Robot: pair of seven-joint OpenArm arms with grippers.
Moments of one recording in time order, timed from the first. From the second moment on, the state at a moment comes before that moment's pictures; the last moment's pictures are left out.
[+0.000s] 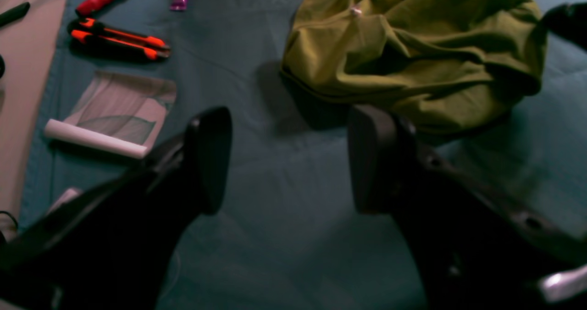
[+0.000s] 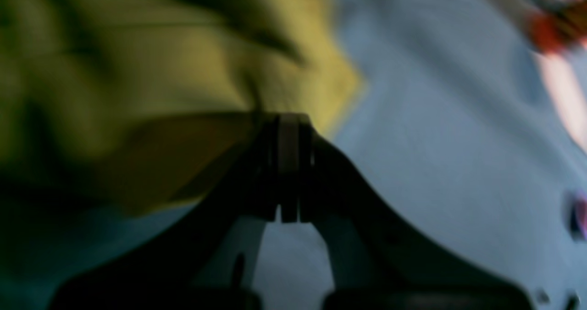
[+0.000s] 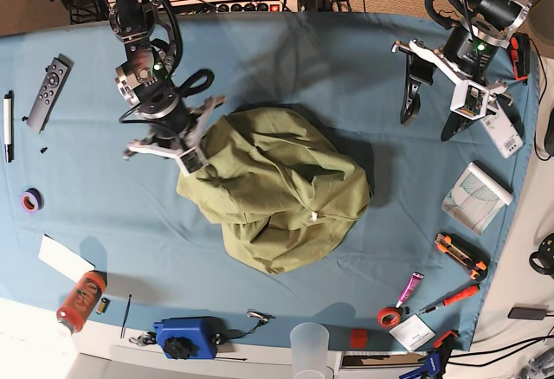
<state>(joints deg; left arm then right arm) 34.2 -10.2 -16.8 130.3 -21.8 -24.6 29.7 -8.2 18.1 -9.2 109.3 -4.6 16.7 -45.1</state>
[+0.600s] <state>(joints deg) 34.2 -10.2 -16.8 130.3 -22.8 -24.6 29.7 -12.1 18.1 -13.0 118.9 0.1 25.9 -48.6</state>
